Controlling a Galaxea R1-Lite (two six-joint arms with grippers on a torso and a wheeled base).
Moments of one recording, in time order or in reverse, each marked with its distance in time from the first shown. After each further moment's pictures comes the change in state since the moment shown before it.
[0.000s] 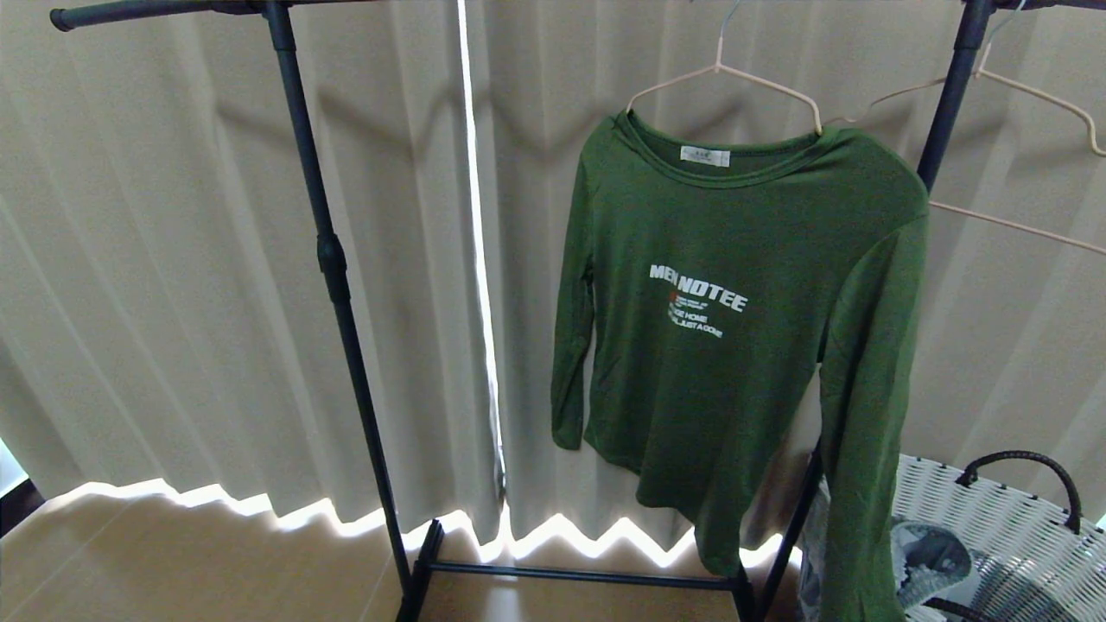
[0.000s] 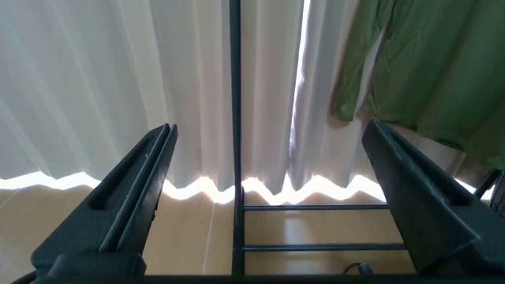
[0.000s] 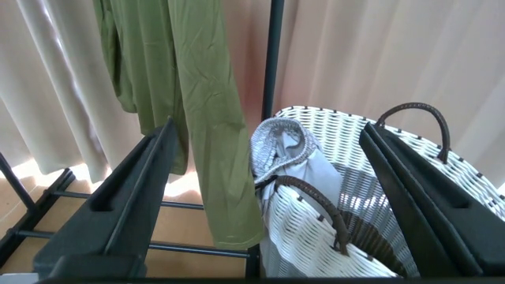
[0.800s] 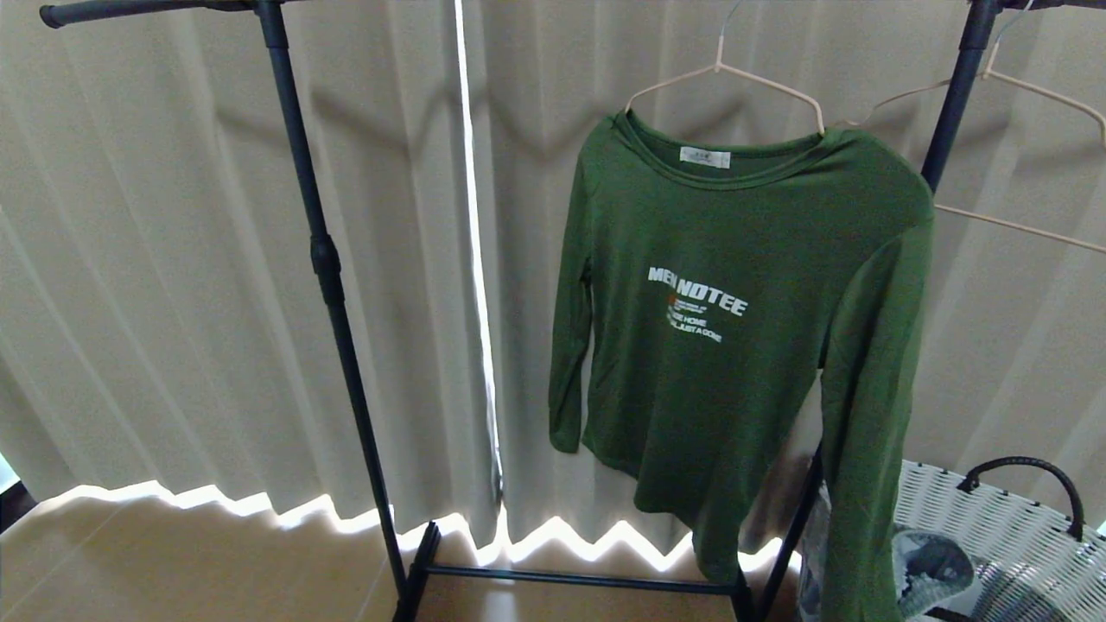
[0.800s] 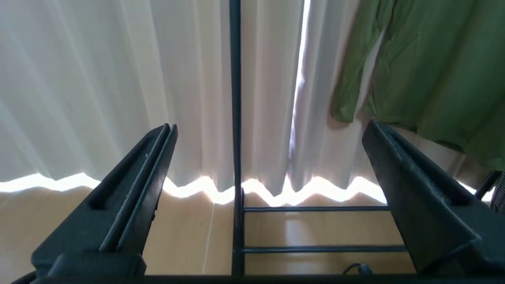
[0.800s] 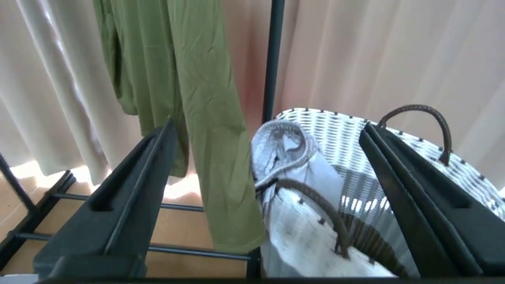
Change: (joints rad) left arm 0.000 0.000 0.000 0.000 0.000 0.000; right arm 0.000 0.000 0.000 0.000 0.001 0.004
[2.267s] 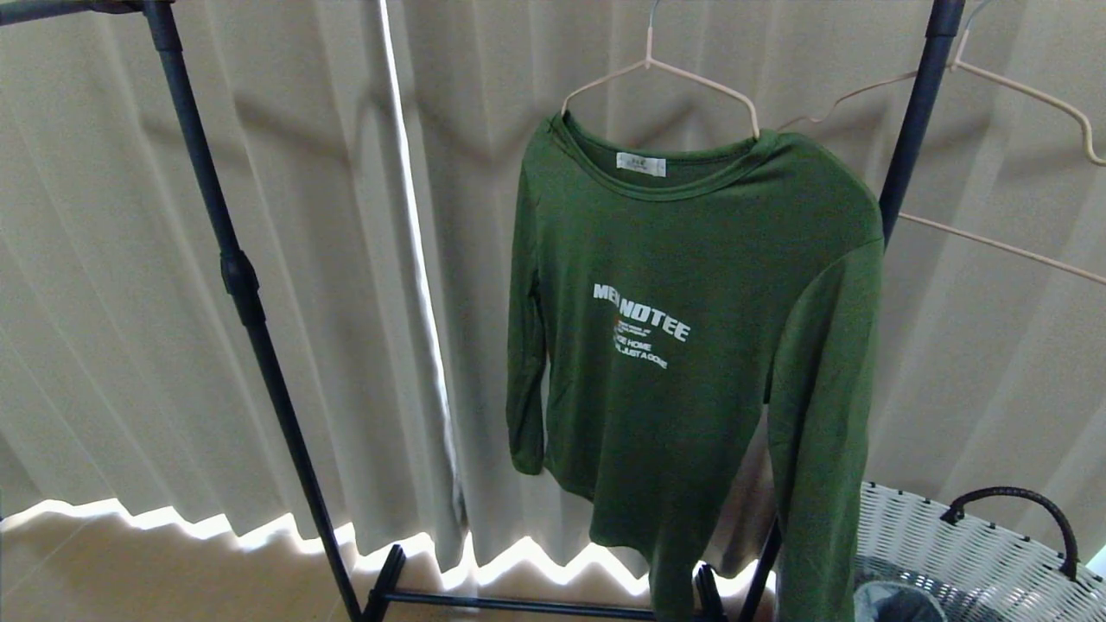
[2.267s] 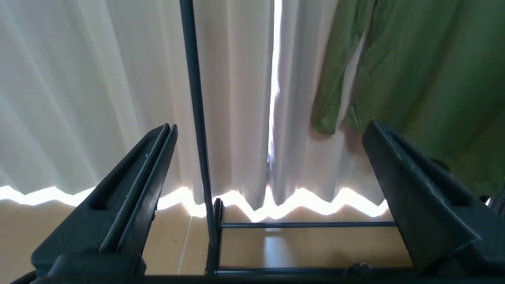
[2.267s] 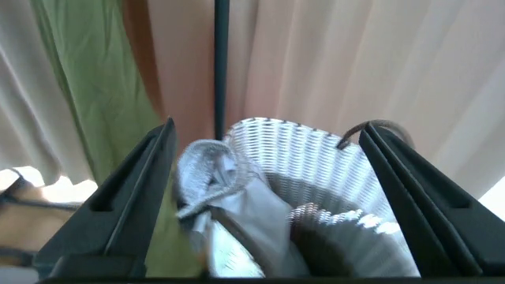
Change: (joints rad) left arm 0.000 0.000 0.000 0.000 0.000 0.000; right arm 0.002 0.005 -0.036 0.041 -0.010 -0.130
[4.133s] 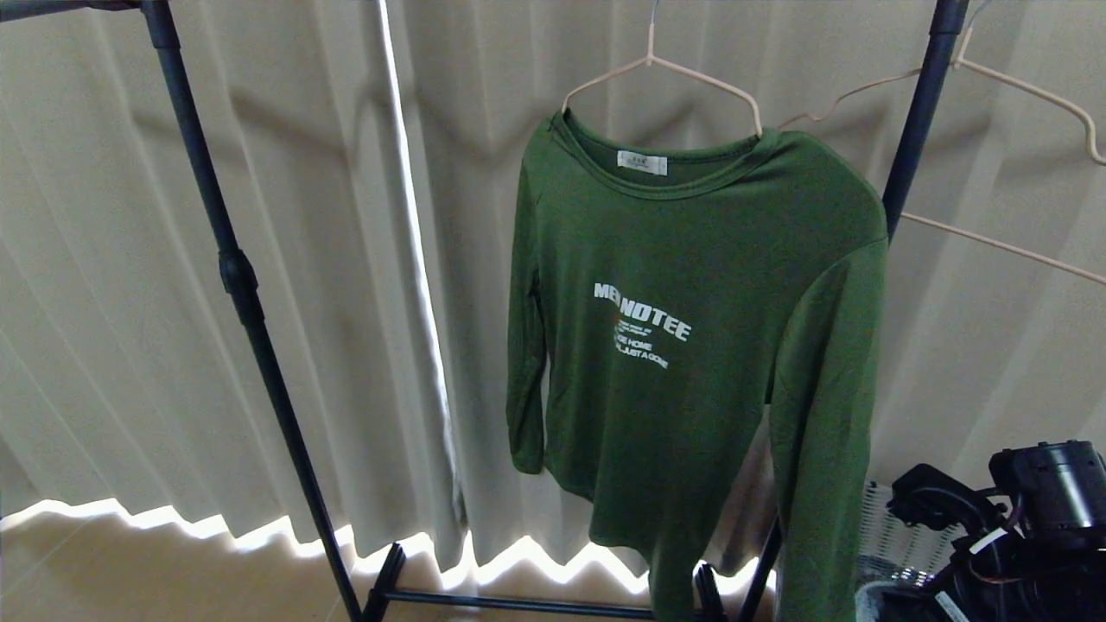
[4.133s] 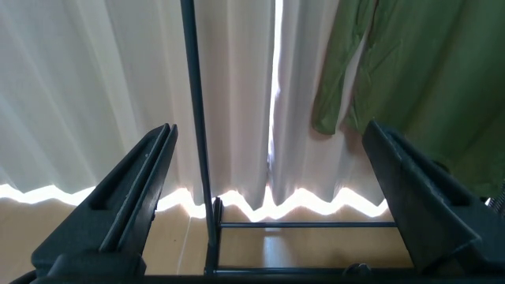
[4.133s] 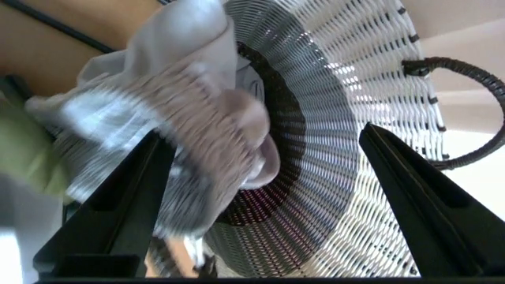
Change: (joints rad) left arm 0.000 0.000 0.001 0.000 0.004 -0.007; right arm 0.031 1.620 -0.237 -0.436 -0.115 -0.294
